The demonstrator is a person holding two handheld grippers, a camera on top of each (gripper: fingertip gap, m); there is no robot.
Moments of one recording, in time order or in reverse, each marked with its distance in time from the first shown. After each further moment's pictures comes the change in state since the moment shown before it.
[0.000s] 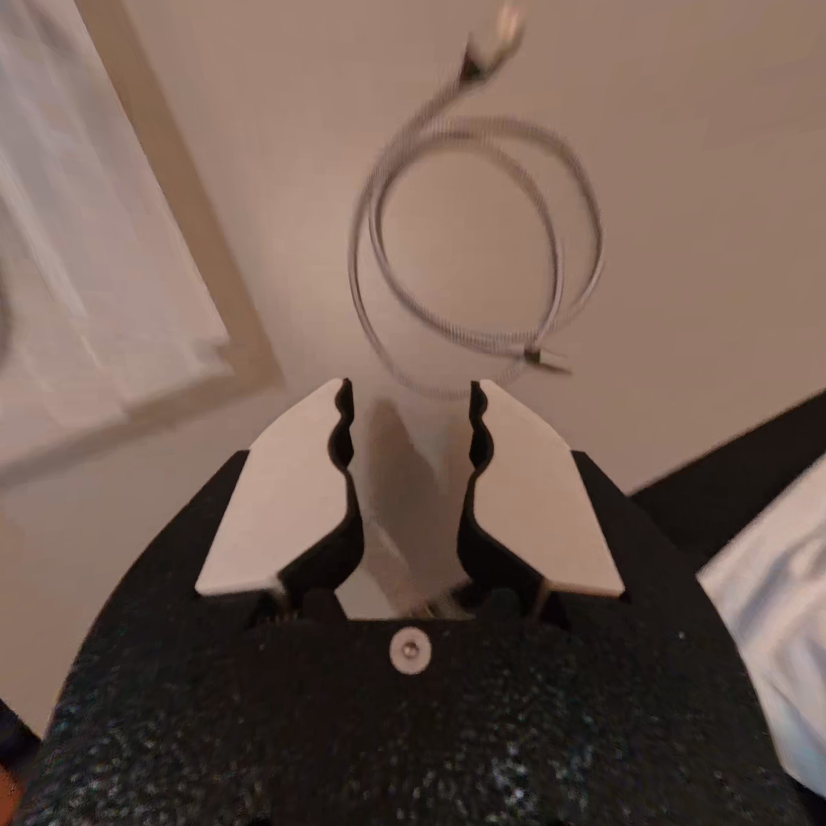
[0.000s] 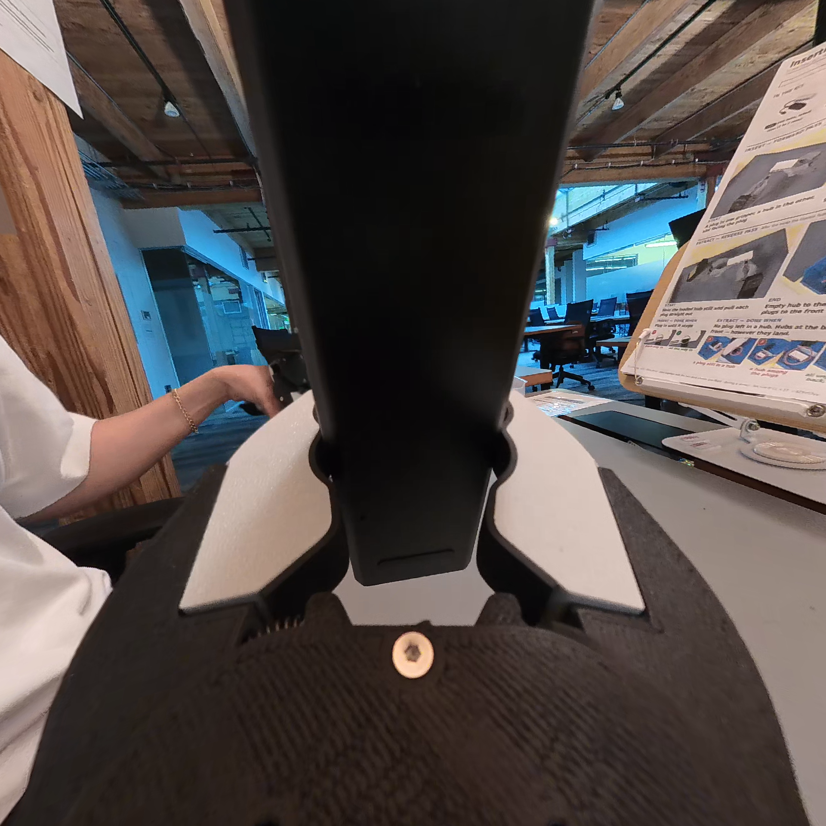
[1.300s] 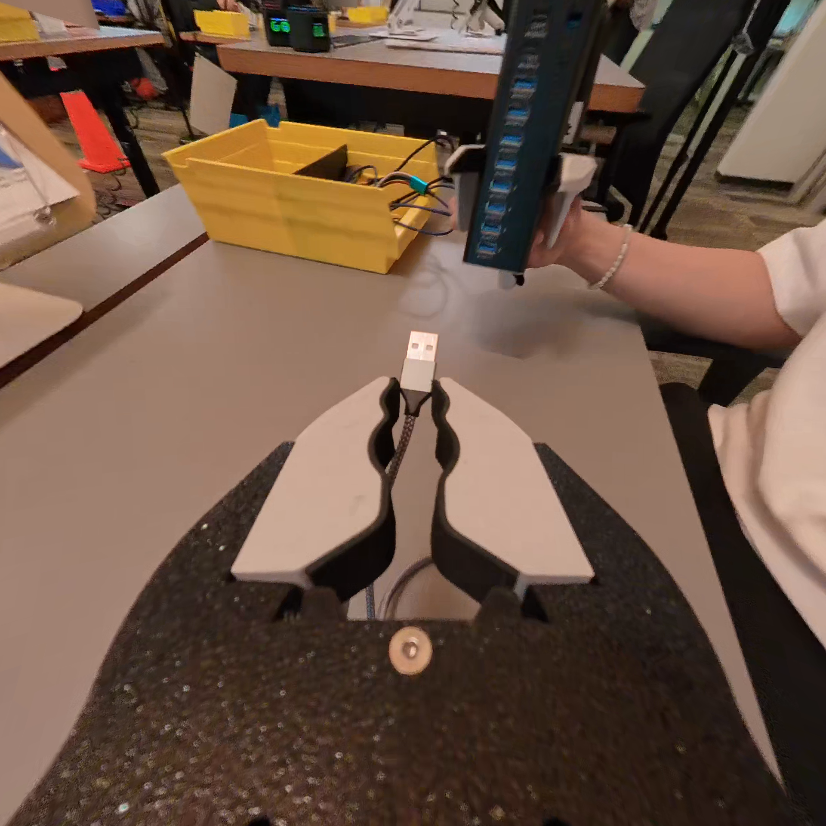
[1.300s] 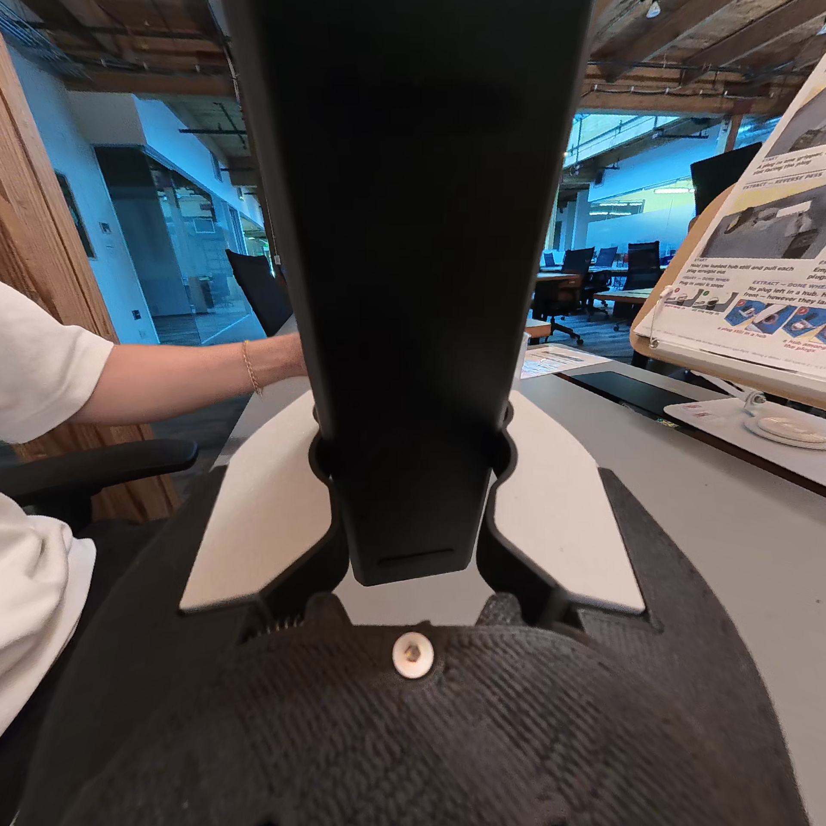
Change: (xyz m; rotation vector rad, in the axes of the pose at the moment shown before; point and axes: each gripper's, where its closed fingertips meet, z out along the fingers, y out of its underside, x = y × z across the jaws) left arm 0.114 -0.182 -0.012 0.834 0.623 0.546; right arm -0.004 0.031 0.023 -0.170 0.006 -0.079
